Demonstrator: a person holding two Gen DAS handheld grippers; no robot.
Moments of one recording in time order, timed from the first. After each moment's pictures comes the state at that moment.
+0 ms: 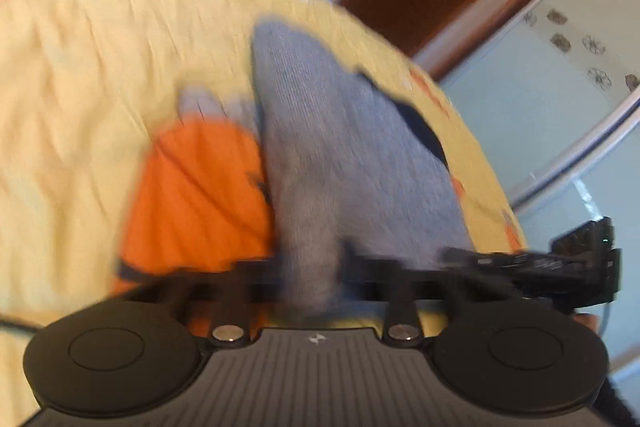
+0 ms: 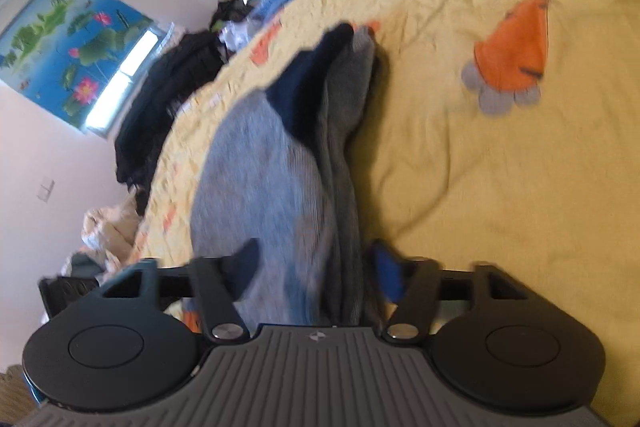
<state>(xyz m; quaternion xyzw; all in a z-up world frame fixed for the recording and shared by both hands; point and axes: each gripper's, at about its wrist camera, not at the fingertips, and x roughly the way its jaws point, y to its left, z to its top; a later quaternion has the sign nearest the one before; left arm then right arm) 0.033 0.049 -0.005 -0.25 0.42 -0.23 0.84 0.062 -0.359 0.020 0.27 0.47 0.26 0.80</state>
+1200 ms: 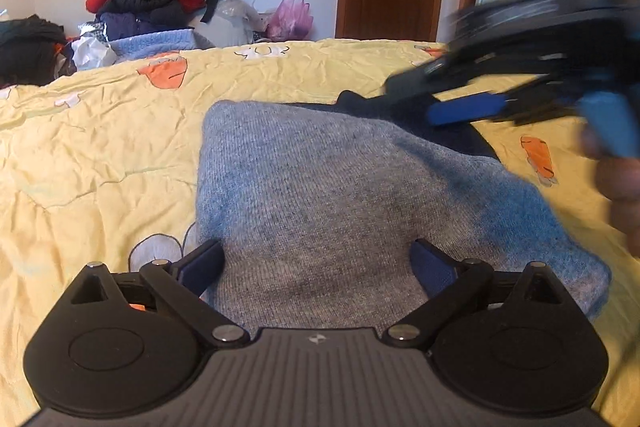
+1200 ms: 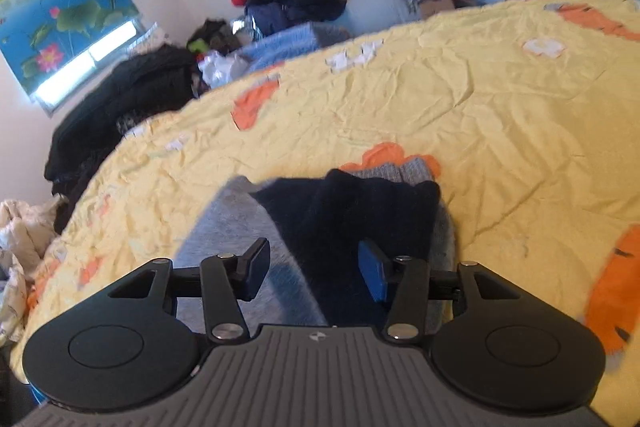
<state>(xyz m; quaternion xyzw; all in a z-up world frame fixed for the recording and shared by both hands) 0.075 -0.043 -0.005 0.03 0.32 -0.15 0.94 0.136 -0.287 0.075 0.17 0.34 0.21 0.90</state>
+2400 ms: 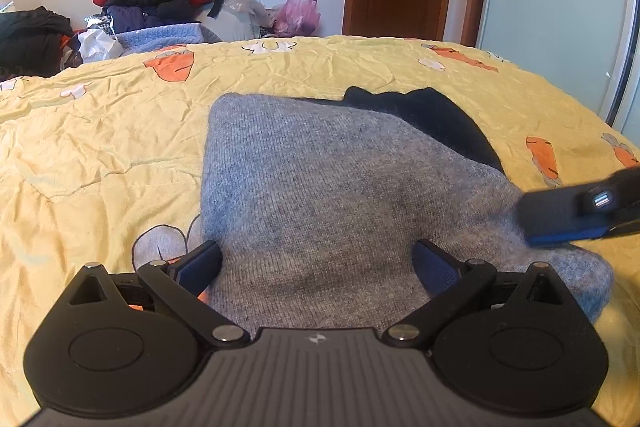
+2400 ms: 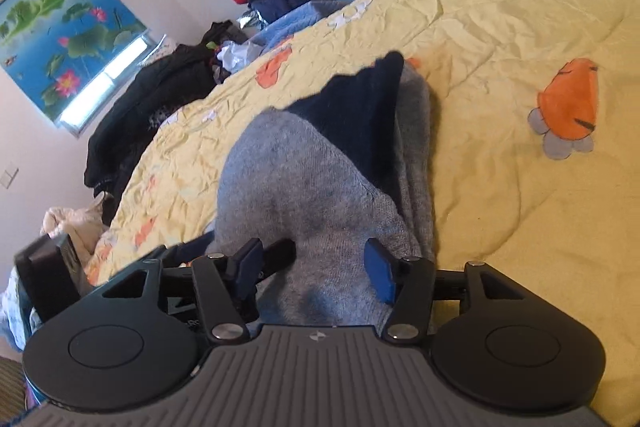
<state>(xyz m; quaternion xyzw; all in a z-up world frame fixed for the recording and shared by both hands) 0.073 -0.044 -0.007 0.03 0.32 -0.14 0.94 0.050 -0.314 0.053 0.23 0.38 0.21 0.87</state>
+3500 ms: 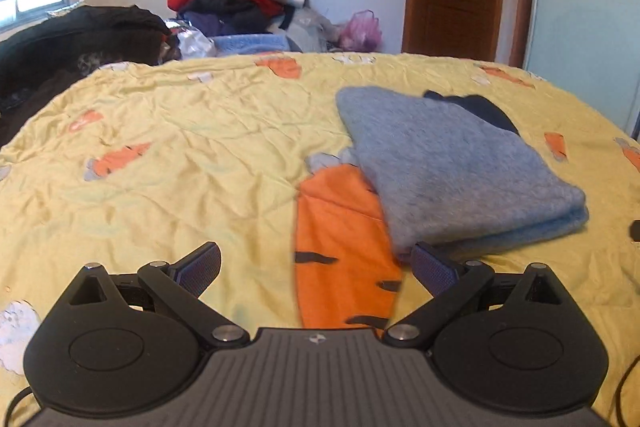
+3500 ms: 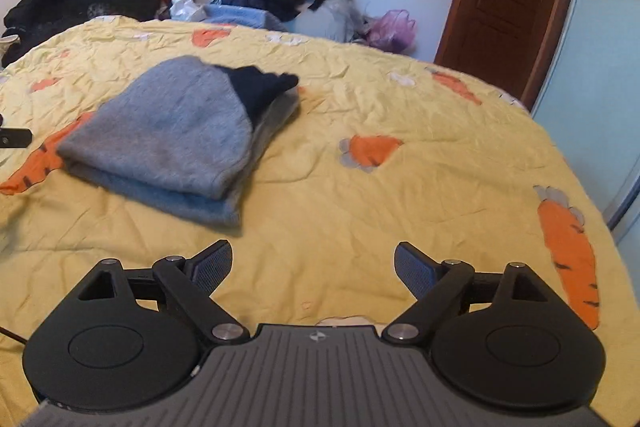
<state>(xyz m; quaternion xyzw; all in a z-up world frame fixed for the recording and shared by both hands) -0.052 0.037 0.022 0.02 0.31 -0.06 0.95 -0.073 -0.332 0.069 -0.08 0.34 0.09 0.93</state>
